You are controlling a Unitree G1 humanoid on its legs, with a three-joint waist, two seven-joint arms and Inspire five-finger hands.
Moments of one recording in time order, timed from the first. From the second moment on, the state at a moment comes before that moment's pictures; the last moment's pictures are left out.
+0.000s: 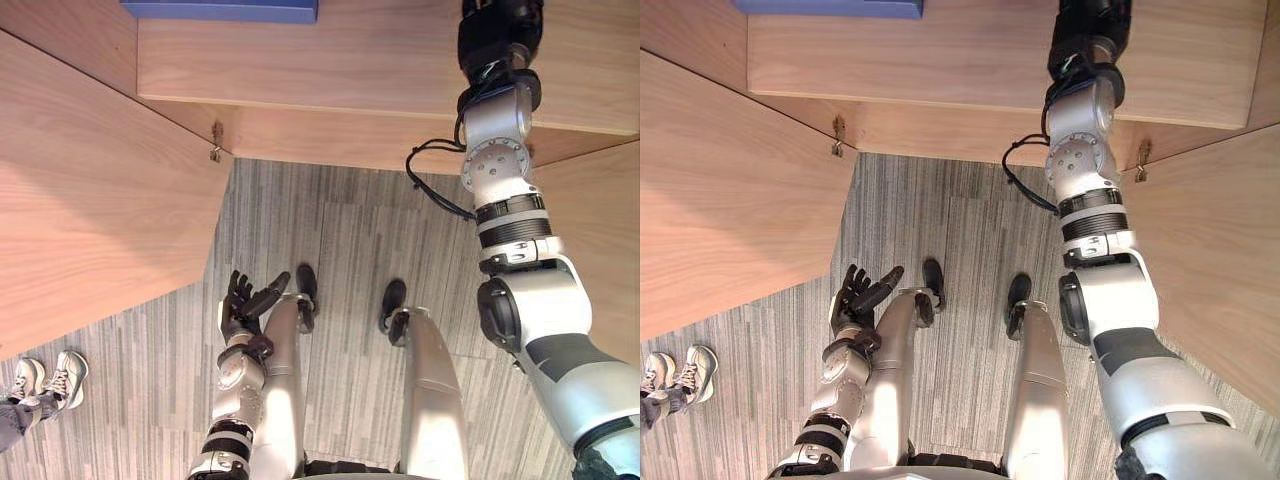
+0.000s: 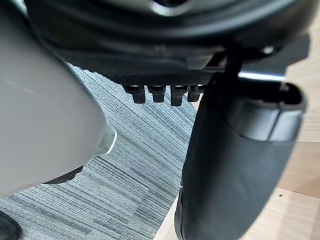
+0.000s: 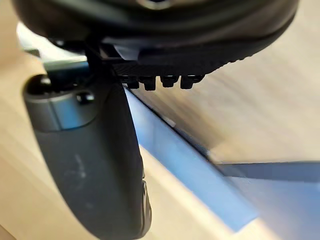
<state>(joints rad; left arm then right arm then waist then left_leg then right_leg) -0.15 -0.03 0.13 0.61 -0.47 -0.23 0.11 -1.24 -0.36 0.10 0.72 0.97 -0.14 -0.21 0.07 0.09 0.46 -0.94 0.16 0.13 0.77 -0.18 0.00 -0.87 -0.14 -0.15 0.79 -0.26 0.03</state>
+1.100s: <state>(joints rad) -0.15 0.04 0.10 0.72 -0.47 -0.24 0.04 -1.09 -0.44 0.24 0.88 0.61 -0.08 -0.06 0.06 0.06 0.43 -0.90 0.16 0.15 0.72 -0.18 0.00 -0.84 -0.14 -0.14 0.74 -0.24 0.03</state>
